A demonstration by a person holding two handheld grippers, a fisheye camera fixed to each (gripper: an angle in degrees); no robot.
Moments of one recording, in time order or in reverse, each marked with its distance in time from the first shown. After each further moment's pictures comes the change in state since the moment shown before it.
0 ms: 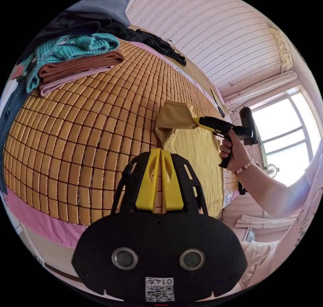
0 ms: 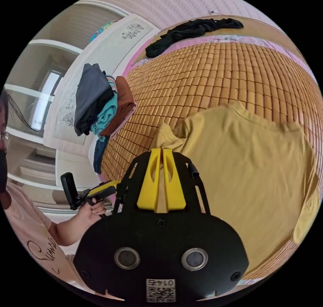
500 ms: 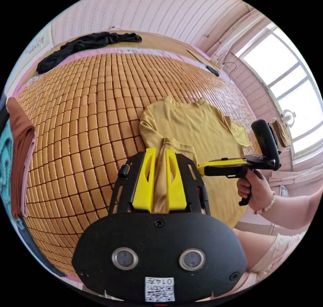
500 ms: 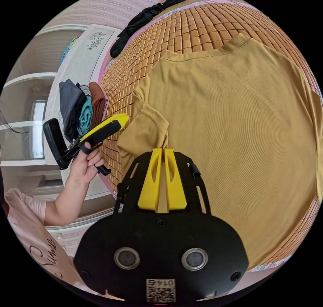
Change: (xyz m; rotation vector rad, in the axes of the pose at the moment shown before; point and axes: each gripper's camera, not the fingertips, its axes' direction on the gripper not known) left arm 0.091 -0.103 0.095 -0.187 -0.126 0.444; right arm 0.044 0.026 0.028 -0.064 -0.052 0.241
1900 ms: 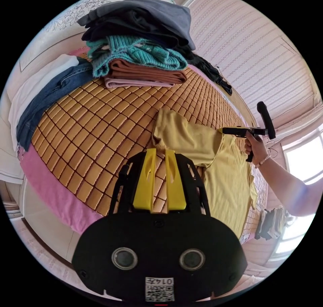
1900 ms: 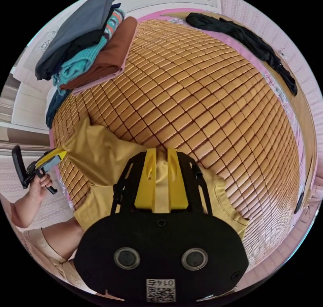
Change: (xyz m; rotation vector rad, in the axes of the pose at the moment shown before) left arm -0.098 0.262 -0.135 0.288 -0.187 -0.739; right arm -0.254 -0.142 0.141 -0.222 0.524 -0.698
